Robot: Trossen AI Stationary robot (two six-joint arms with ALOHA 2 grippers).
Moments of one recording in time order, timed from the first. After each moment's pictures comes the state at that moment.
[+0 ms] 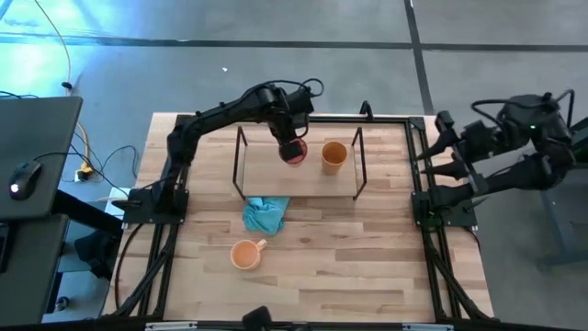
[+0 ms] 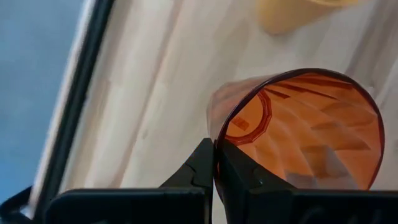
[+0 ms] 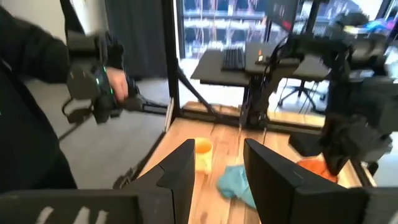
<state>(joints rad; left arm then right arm) 0.47 2.10 2.25 -1.46 -0.08 0.02 0.04 0.81 1.58 -0.96 -0.23 -0.05</state>
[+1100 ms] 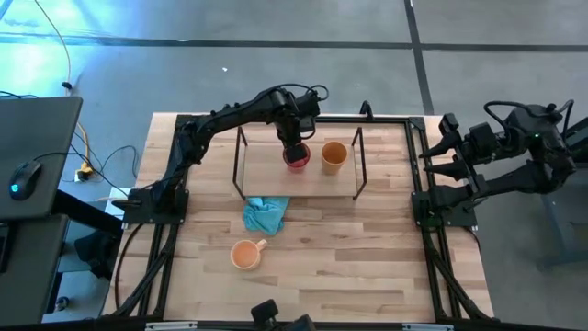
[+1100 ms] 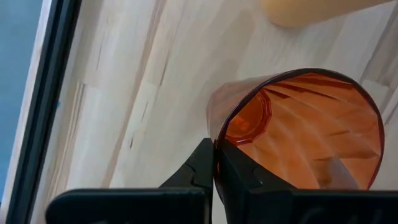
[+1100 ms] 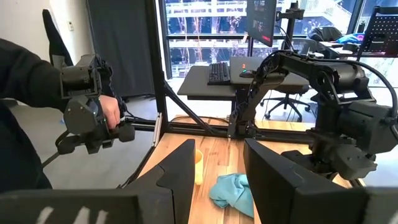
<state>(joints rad) 0.50 2.19 2.25 -1.42 -0.01 0.05 0.04 0.67 1.39 -0.83 -0.17 -0.01</state>
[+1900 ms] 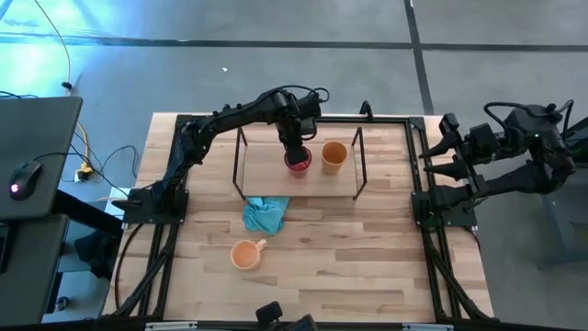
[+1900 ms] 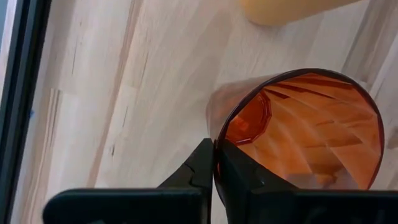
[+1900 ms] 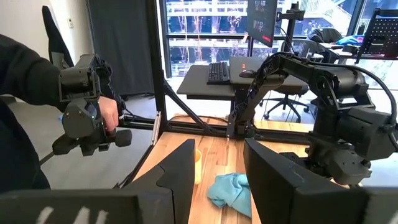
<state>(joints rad) 0.50 2.21 2.25 -1.41 0.05 0.07 0.04 0.67 1.39 -0.83 -0.17 -0.02</state>
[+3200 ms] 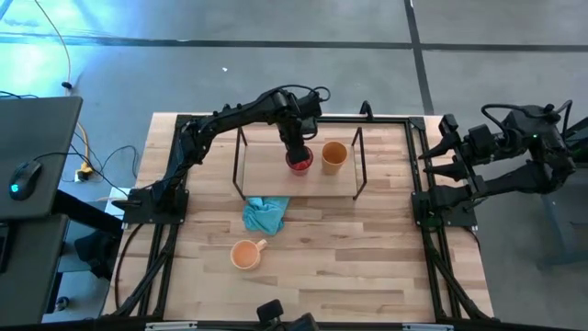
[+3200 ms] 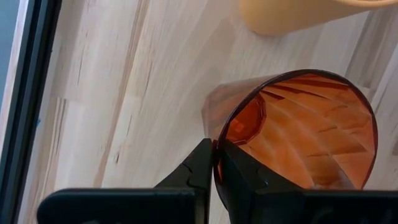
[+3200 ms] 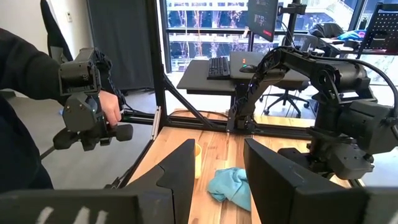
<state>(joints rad) 0.50 2.21 2.25 -1.39 0.04 0.08 0.04 0.67 1.39 -0.85 -0.17 -0.03</state>
